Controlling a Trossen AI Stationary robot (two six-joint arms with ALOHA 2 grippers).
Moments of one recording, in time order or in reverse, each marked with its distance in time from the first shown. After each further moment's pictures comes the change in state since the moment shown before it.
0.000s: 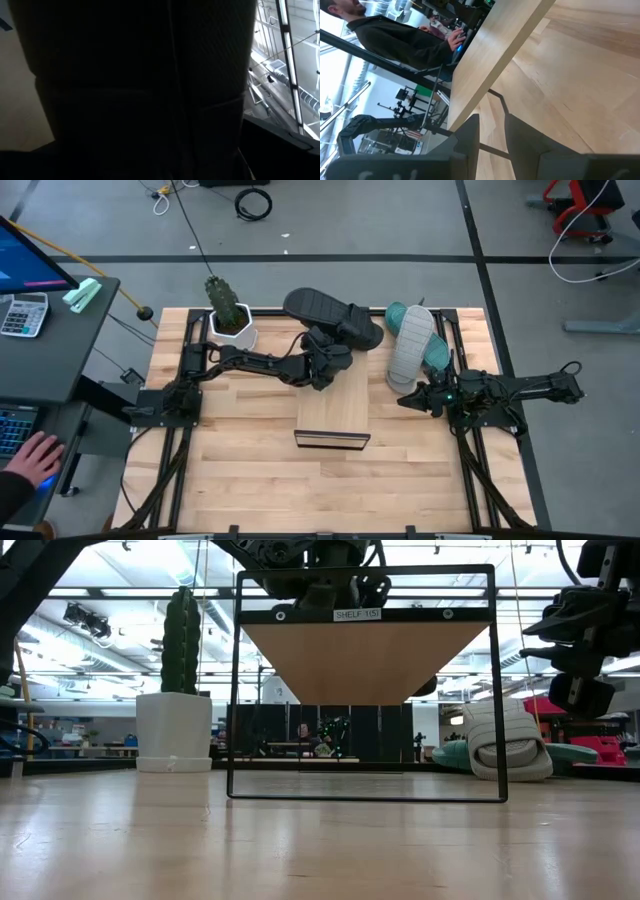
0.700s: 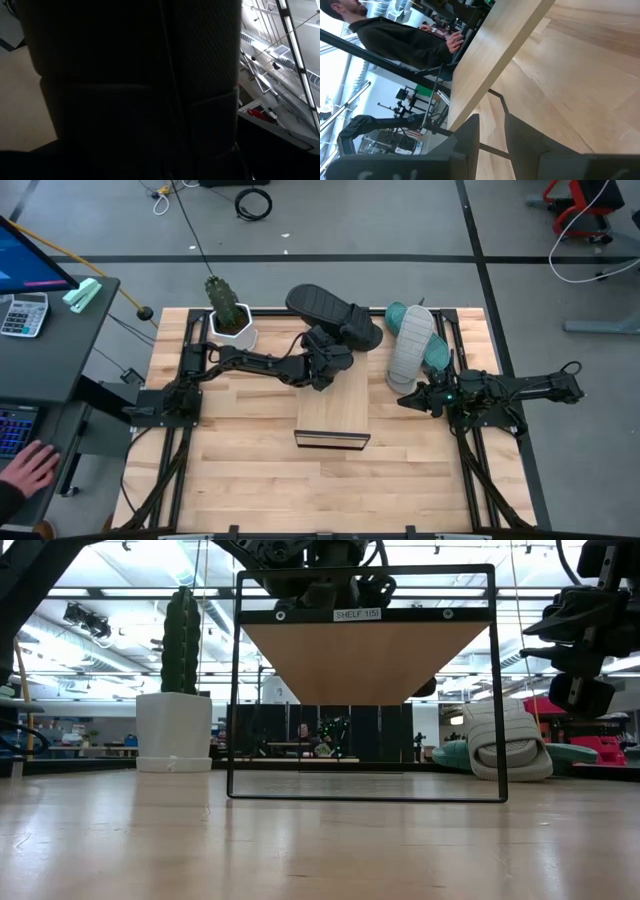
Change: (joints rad) left arm -0.006 -0.002 0.000 0.008 -0.004 0.131; right arm 0.000 0.000 0.000 0.000 0.000 0.000
